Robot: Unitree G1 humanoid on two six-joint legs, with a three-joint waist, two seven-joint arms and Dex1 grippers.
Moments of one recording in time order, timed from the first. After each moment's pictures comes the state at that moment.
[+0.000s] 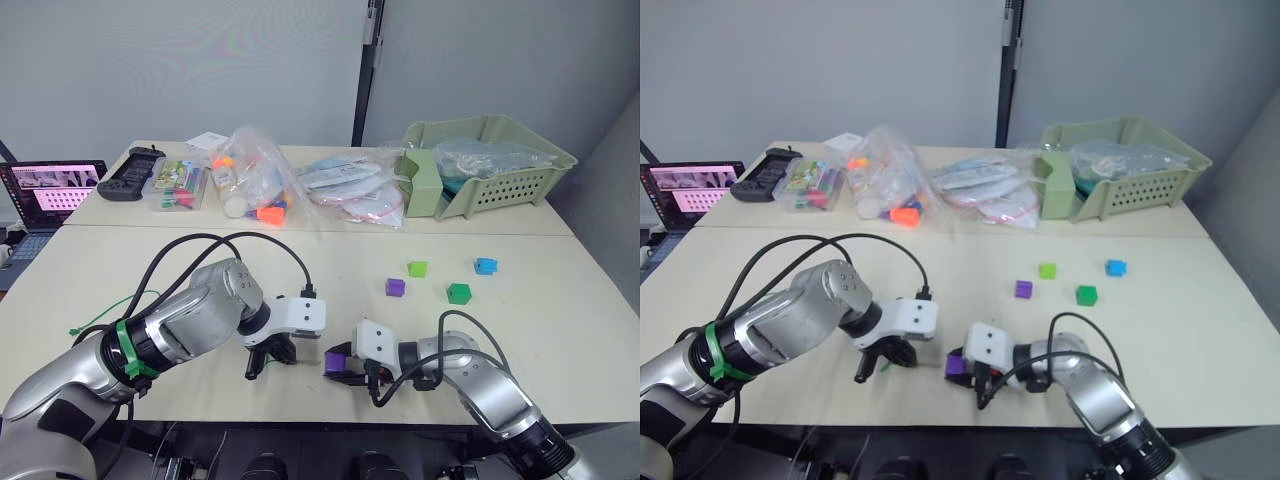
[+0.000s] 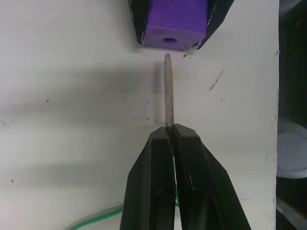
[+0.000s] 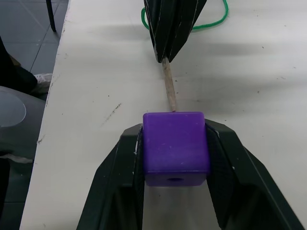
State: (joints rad) left arm -0.89 0.82 -0.77 -0.38 -0.05 1.05 -1.34; right arm -0.29 -0.54 0.40 -0.27 0.11 0.34 1.00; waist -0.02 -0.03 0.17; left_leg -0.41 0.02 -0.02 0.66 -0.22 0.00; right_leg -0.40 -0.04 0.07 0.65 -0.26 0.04
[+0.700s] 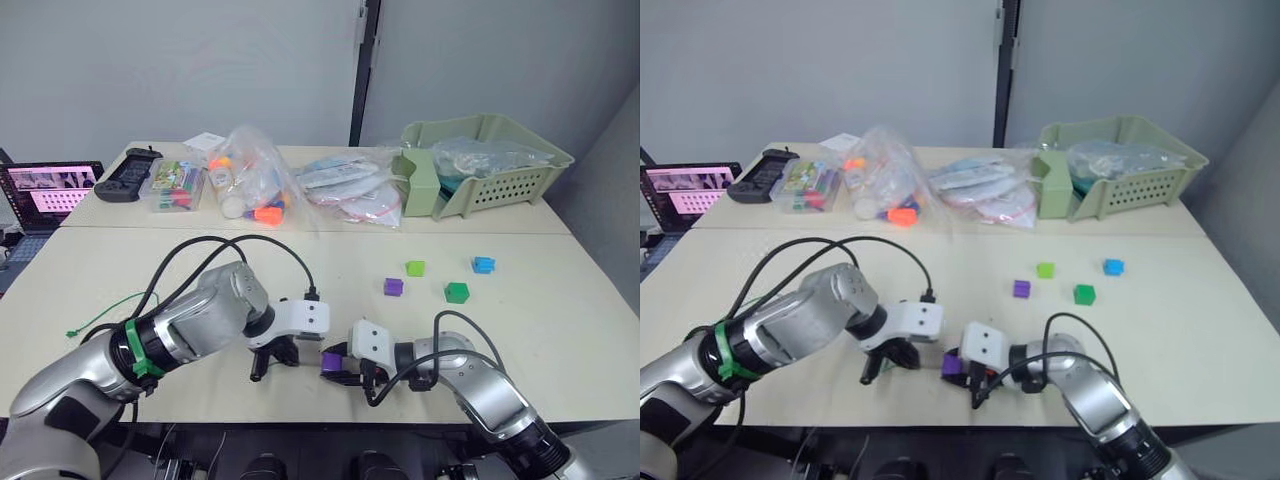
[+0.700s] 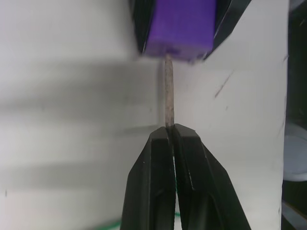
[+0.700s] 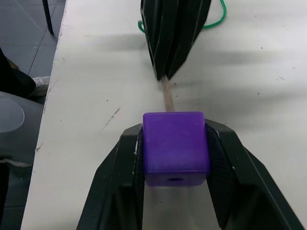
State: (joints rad) left arm -0.91 0.80 -0.80 -0.36 -0.07 1.08 -1.31; right arm -0.29 -0.53 0.41 -0.28 0.10 0.37 0.98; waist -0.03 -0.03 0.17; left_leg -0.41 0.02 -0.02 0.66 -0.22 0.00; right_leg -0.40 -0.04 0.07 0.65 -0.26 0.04
